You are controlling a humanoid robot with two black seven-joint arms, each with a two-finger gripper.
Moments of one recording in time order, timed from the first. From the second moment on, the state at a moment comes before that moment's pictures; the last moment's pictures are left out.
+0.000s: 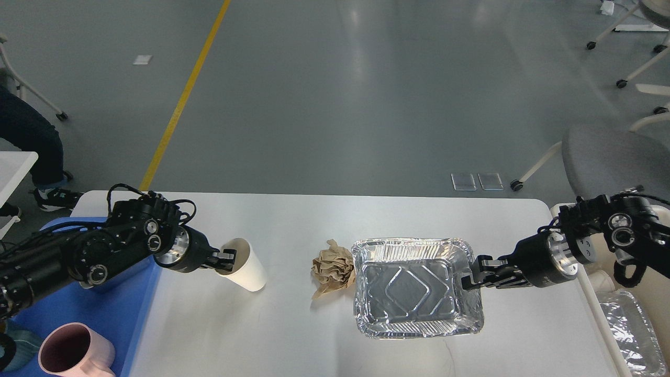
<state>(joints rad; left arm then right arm) -0.92 0.39 -0.14 -0.84 1.27 -0.69 0.07 0.69 -0.75 0.58 1.37 -1.09 0.92 -0.11</state>
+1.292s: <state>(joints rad) -1.73 0.27 -0.47 -0.59 1.21 -0.96 0.02 0.71 -0.75 0.58 1.36 -1.09 0.90 -0.11</state>
